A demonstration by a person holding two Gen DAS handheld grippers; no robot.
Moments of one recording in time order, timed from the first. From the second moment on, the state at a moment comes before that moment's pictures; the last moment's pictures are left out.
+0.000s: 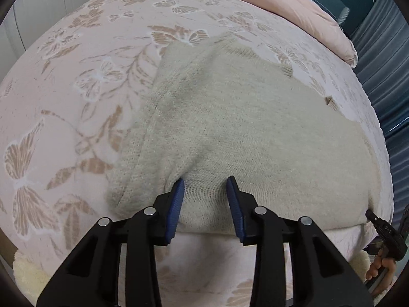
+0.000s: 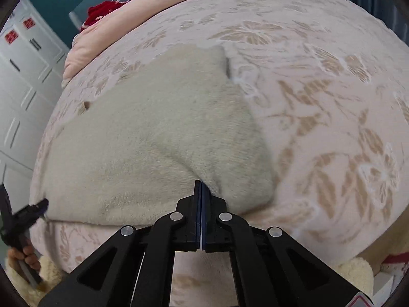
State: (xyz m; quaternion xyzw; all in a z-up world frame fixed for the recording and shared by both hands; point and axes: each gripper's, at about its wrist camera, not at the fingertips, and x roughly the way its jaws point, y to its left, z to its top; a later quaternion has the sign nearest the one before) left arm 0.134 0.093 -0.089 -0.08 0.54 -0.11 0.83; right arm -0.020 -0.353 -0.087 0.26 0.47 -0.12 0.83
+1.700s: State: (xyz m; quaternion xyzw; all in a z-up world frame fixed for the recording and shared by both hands) left arm 0.137 0.130 -0.079 -0.30 0.53 -0.02 0.80; right arm 0.072 -0.204 -0.046 0.20 0.48 0.00 0.85
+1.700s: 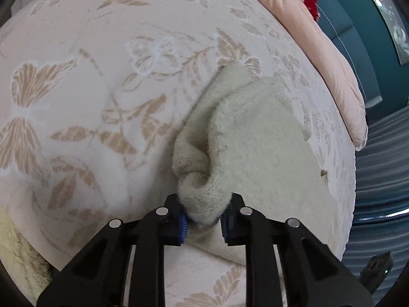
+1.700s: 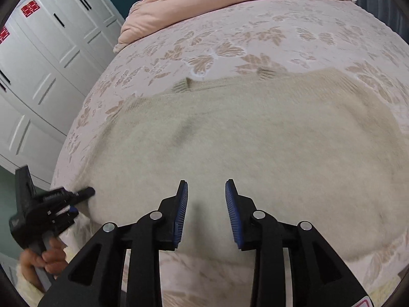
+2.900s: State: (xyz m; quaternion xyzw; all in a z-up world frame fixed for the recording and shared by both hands) left arm 0.075 -0.050 -0.078 -0.01 0.52 -0.14 0.84; right arm 0.072 -0.262 -0.054 0.34 0.49 0.00 0.80
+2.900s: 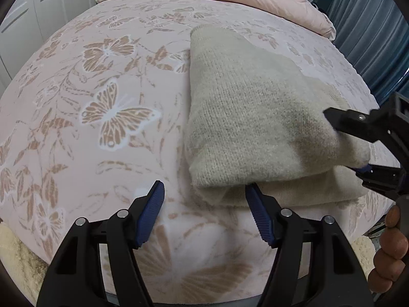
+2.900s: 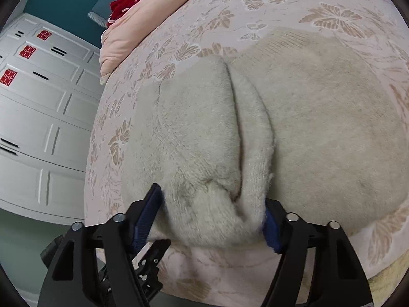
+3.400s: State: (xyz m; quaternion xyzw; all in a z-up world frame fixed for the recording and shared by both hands) left arm 0.068 -0.118 -0.071 0.03 0.53 -0.19 0.83; right arm -0.010 -0.375 -0.071 0.34 0.45 -0.10 0.82
